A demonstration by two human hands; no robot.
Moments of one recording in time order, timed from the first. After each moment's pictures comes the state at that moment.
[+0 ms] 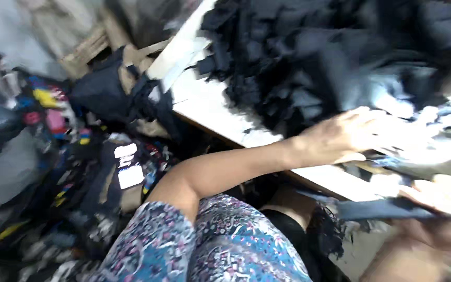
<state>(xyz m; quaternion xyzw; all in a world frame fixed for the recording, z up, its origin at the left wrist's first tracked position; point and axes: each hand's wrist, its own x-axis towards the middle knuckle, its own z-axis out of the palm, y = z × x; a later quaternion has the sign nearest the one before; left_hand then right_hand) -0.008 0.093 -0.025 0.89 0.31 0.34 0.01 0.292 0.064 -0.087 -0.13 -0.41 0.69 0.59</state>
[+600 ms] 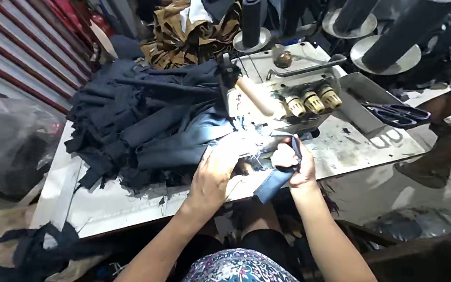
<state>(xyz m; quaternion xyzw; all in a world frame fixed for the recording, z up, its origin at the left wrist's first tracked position) 0.011 0.074 -0.019 0.89 0.37 0.24 -0.05 0.253 0.068 -0.072 -0.04 -0.17 0.72 0.67</state>
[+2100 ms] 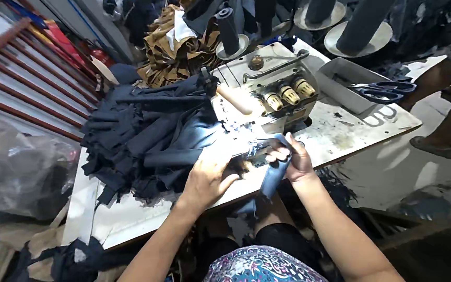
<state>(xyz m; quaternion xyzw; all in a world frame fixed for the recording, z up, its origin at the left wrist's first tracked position) -0.005 0.087 -0.014 0.93 0.31 0.22 -0.04 0.258 0.057 -0.084 -0.07 -0.23 0.71 0.66</state>
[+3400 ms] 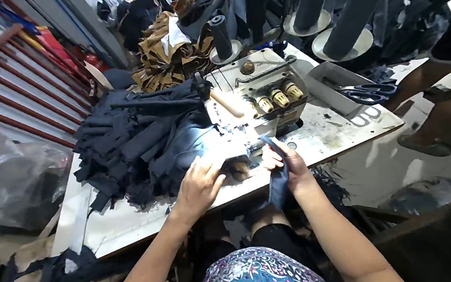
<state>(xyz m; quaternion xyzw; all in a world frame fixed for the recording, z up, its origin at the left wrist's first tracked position) -0.011 0.076 -0.020 0.91 0.33 0.23 -0.06 0.260 0.051 -0.076 -0.08 -0.23 0.75 0.61</state>
